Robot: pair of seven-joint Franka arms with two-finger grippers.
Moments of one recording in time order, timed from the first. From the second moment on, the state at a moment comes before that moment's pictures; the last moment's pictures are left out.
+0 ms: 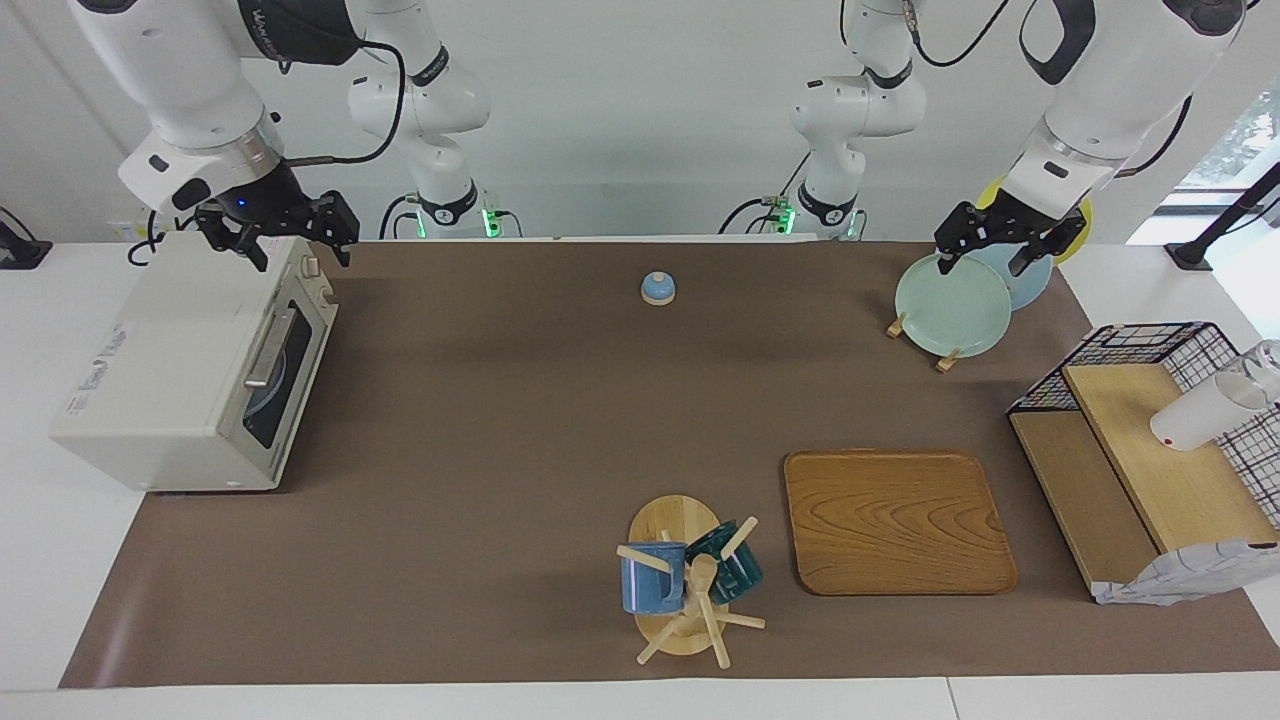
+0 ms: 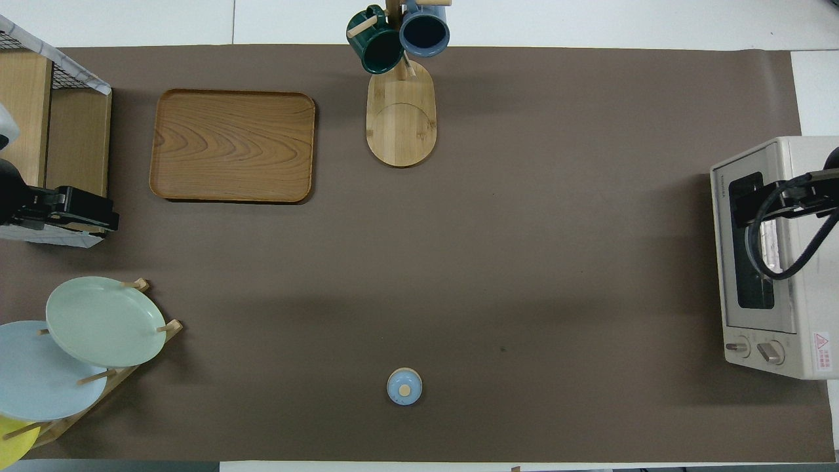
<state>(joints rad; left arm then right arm) -0.05 -0.04 -0.03 -1.64 -0.03 1.54 0.01 0.06 0.02 -0.06 -1.52 -0.05 1.43 -0.10</state>
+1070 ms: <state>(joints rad) -0.05 -0.04 -0.03 -1.64 -0.03 1.54 0.01 0.05 0.02 -0.06 -1.55 -0.05 1.45 -0.11</state>
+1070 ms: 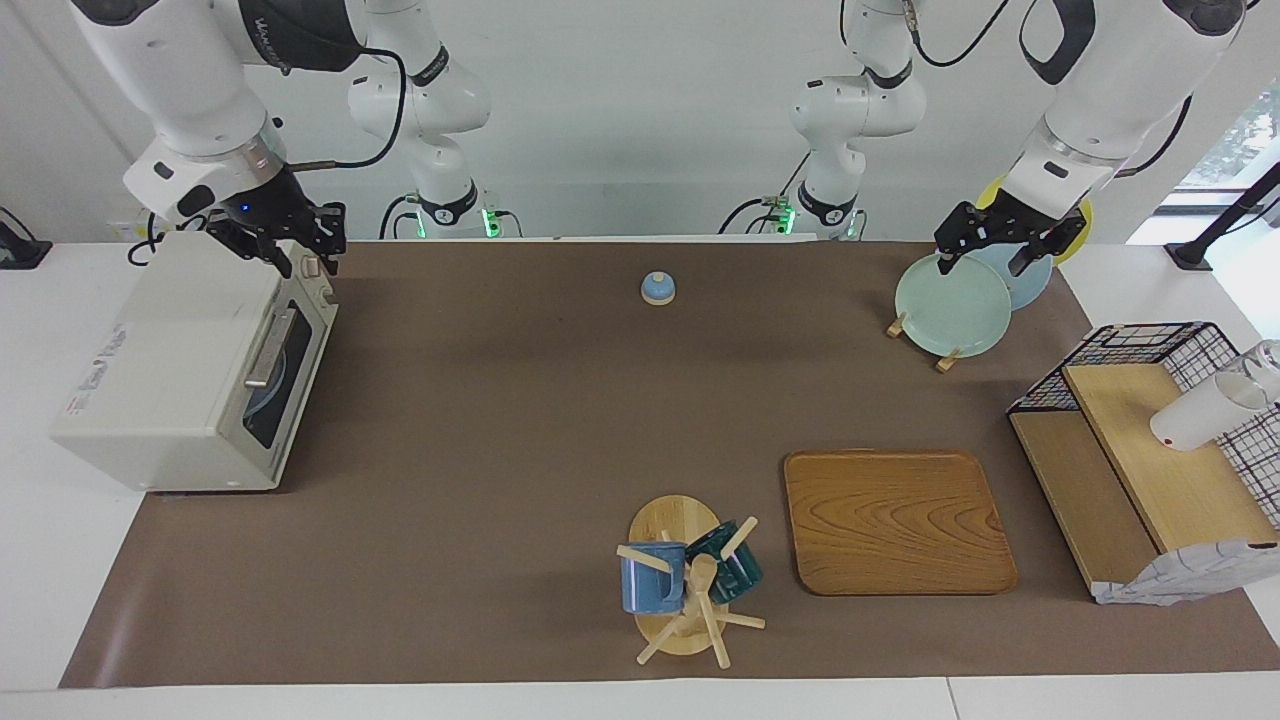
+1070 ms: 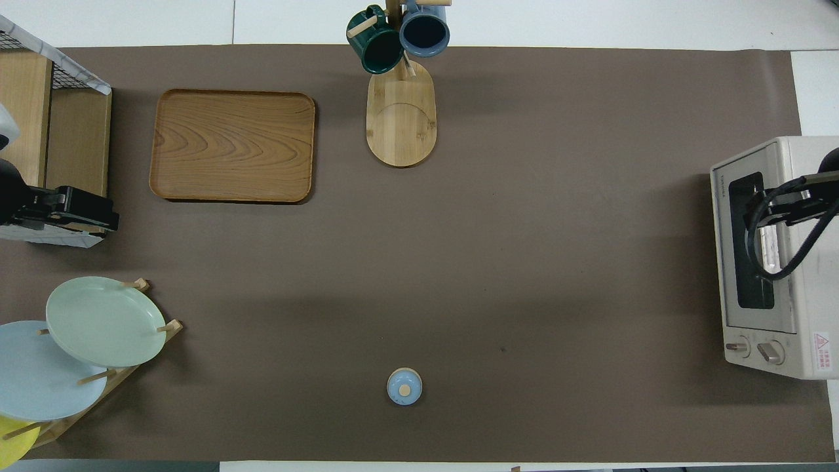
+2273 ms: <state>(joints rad) -0.05 -0.04 -0.03 -1.64 -0.03 1.54 0.01 0.01 -0.03 -0.07 -1.76 -0.06 1.60 -0.11</state>
